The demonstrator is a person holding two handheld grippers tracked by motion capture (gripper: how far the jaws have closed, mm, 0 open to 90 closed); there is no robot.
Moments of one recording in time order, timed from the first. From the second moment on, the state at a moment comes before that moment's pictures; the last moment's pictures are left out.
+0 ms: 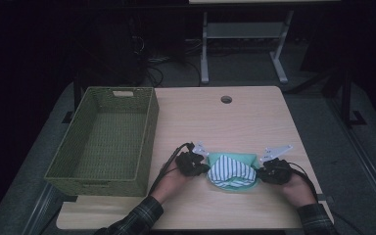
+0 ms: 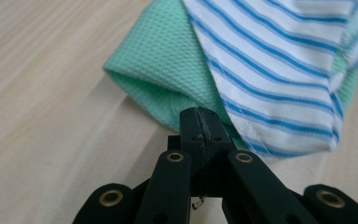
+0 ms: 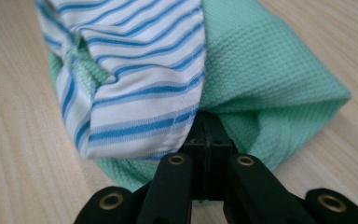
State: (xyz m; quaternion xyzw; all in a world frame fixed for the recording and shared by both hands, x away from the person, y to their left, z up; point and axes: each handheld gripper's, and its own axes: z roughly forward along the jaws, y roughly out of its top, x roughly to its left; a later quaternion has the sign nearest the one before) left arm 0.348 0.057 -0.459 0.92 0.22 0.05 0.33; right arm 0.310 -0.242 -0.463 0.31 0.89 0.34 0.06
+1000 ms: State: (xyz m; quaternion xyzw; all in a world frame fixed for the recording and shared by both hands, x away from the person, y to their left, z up) left arm 0.297 -0.009 -0.459 0.92 0.14 -0.03 0.37; right arm 0.395 -0.219 -0.460 0.32 0.88 0.35 0.07
